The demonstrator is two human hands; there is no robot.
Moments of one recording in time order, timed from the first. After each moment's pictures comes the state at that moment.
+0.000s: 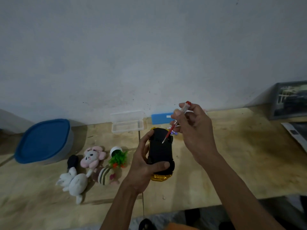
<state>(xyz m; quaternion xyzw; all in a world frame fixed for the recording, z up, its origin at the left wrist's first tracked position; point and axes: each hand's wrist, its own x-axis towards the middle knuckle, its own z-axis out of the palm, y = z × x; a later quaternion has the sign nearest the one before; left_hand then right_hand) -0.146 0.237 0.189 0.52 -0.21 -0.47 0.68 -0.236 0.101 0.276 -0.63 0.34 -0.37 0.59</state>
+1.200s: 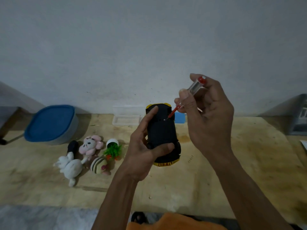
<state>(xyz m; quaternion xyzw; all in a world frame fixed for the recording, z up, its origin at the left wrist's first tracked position) -0.186 0.174 0.257 0.55 -0.25 -0.35 0.72 -0.263 0.045 0.323 -0.70 0.19 -0.46 0.51</state>
